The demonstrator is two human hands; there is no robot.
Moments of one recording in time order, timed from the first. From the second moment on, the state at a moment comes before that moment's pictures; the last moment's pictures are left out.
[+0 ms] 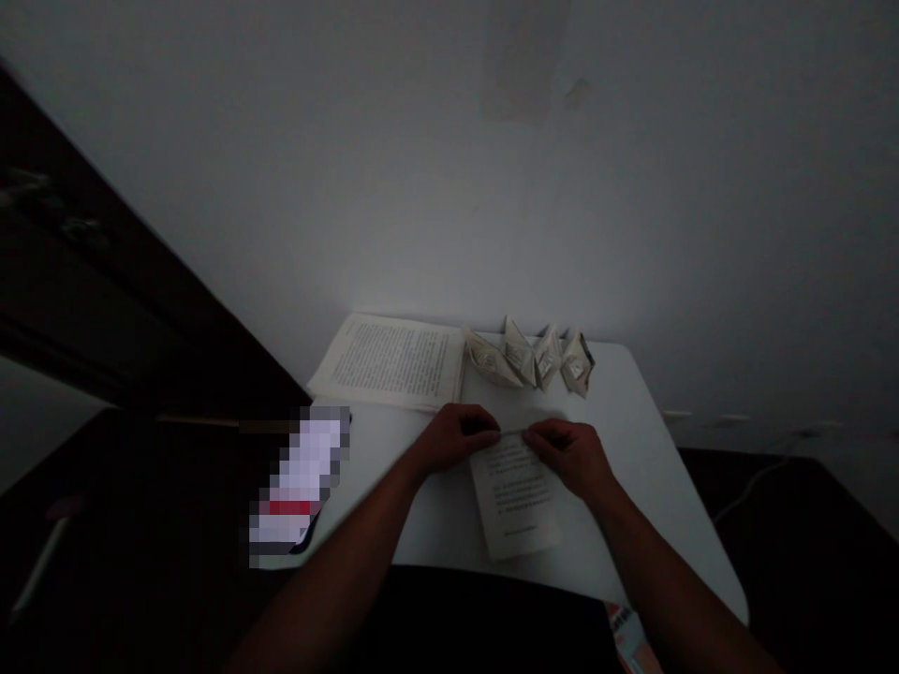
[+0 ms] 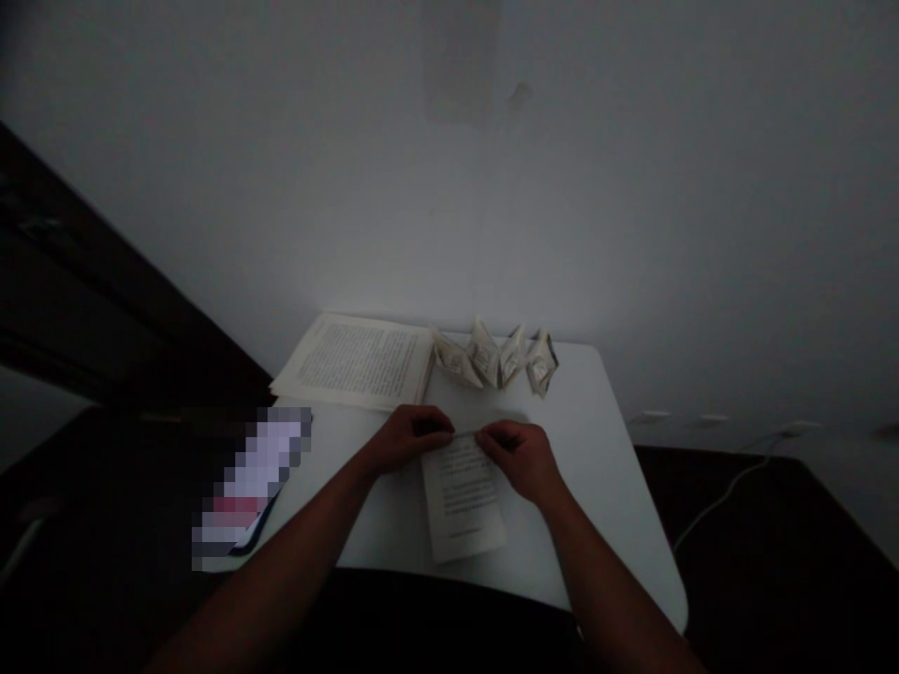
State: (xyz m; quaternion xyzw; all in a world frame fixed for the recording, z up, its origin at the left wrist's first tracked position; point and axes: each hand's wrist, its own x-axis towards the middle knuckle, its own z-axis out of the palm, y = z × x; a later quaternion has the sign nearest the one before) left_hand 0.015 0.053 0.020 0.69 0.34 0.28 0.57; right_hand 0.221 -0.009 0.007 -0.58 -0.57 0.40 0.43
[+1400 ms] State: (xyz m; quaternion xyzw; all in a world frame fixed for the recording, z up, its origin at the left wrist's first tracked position) left_hand 0.012 0.036 0.032 0.69 0.42 0.51 0.31; right_hand 0.226 -0.004 0.004 -0.64 -0.54 0.30 0.46
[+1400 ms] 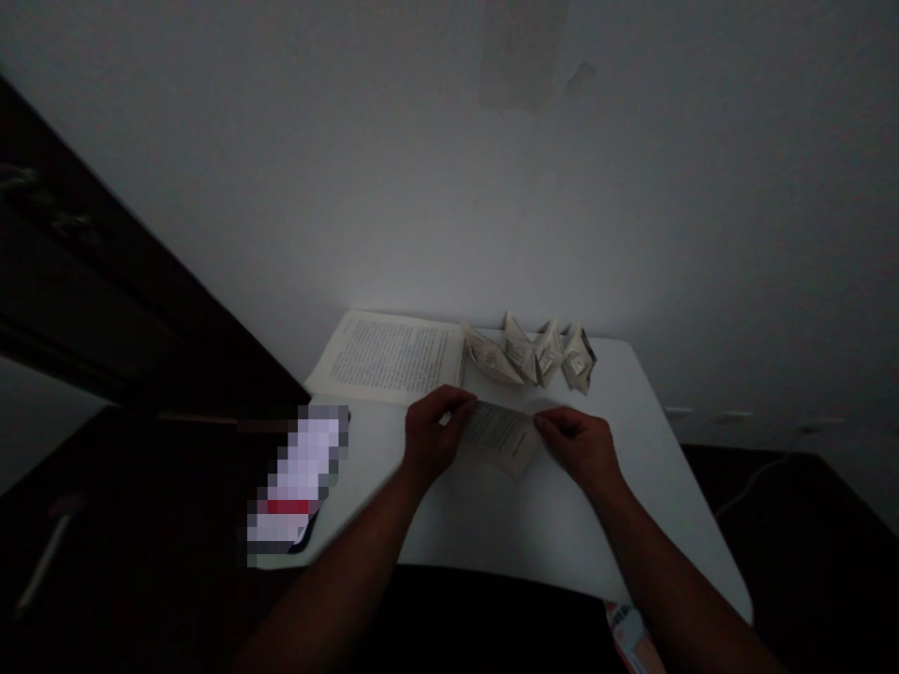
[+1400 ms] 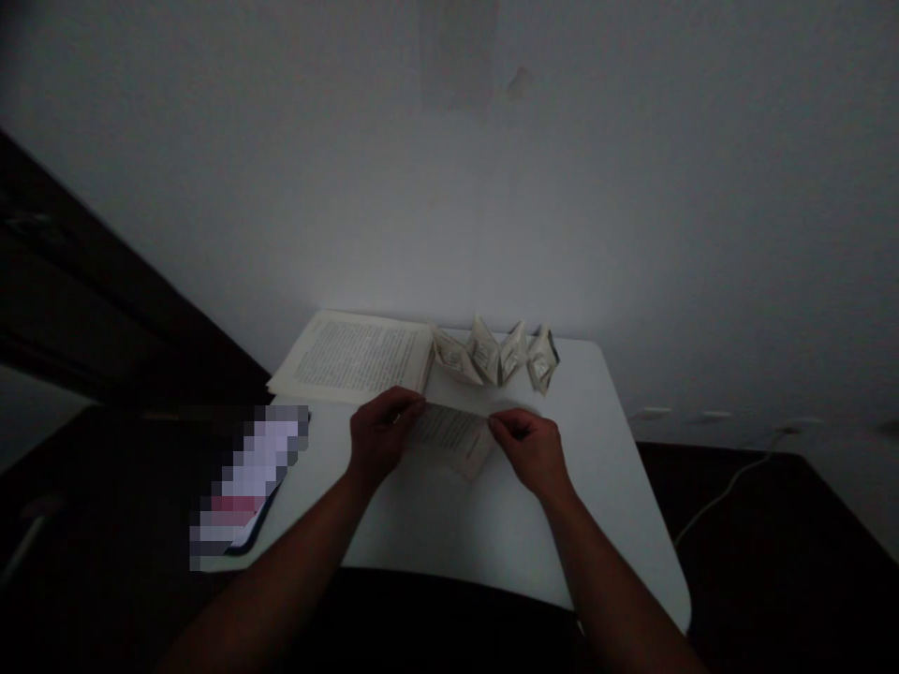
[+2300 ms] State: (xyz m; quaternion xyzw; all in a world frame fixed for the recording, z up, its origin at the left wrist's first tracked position) left_hand 0.012 0.049 0.016 0.59 0.43 0.43 0.53; right_hand 0.225 -0.006 0.008 -0.57 -0.48 0.41 0.53
